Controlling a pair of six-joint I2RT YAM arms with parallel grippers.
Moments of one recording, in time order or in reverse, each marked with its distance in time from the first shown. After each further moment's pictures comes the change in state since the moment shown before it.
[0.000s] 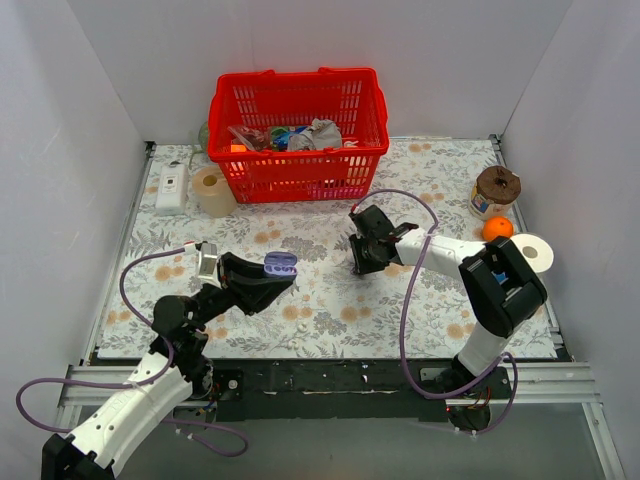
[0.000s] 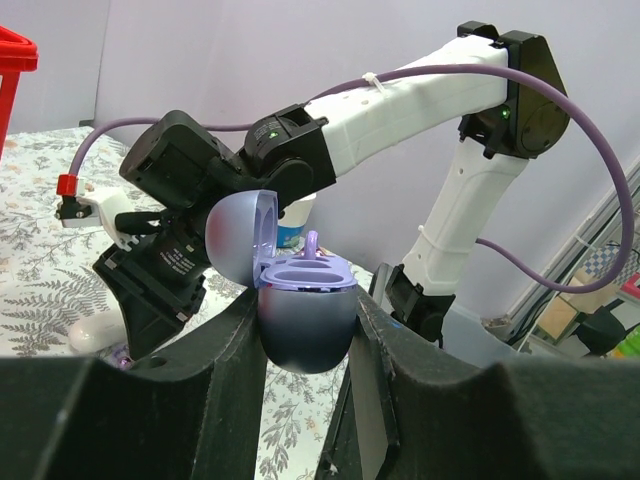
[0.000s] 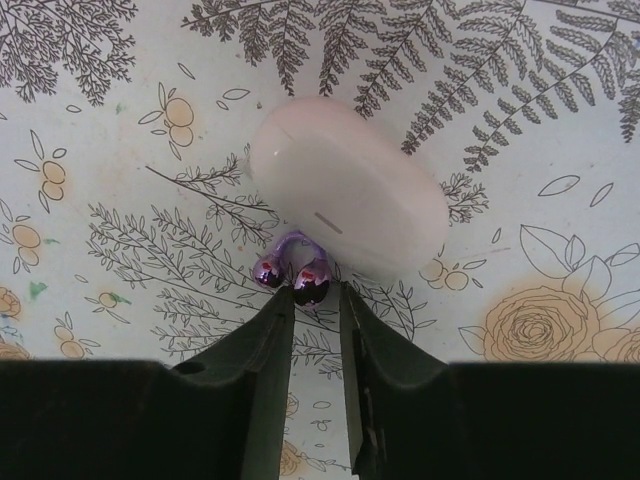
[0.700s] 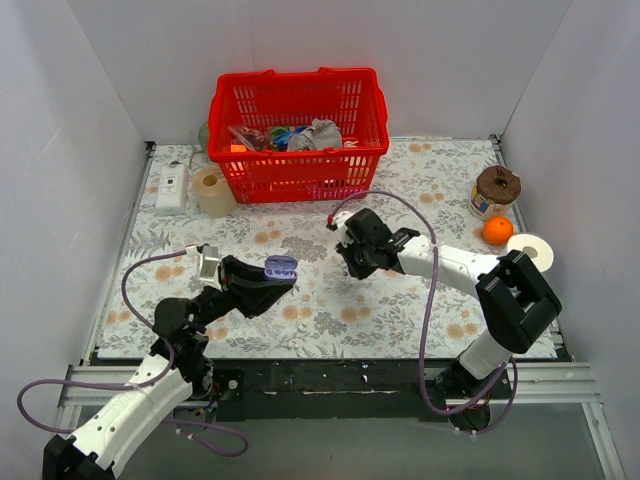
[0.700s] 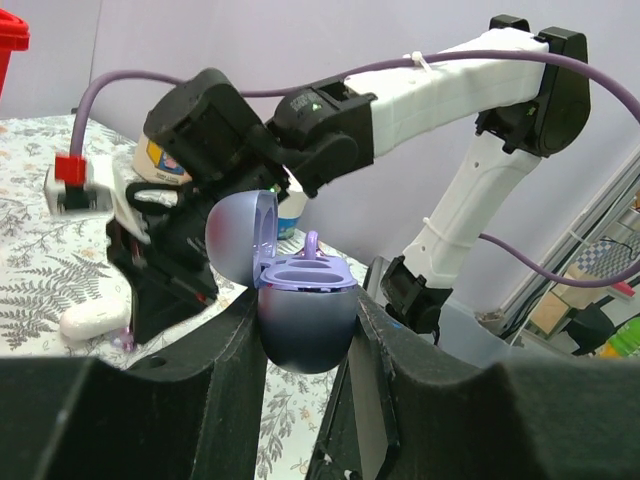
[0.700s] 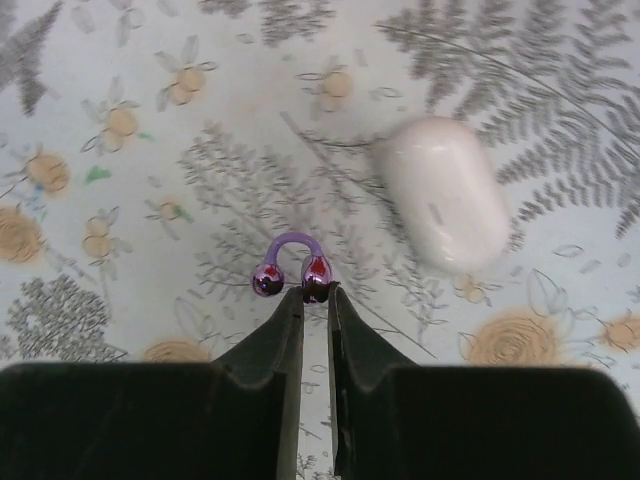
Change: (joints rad) left arm 0.000 -0.014 -0.032 0.003 0.009 -0.016; right arm 0.058 -0.102 -0.008 -0.007 -0.036 -0.315
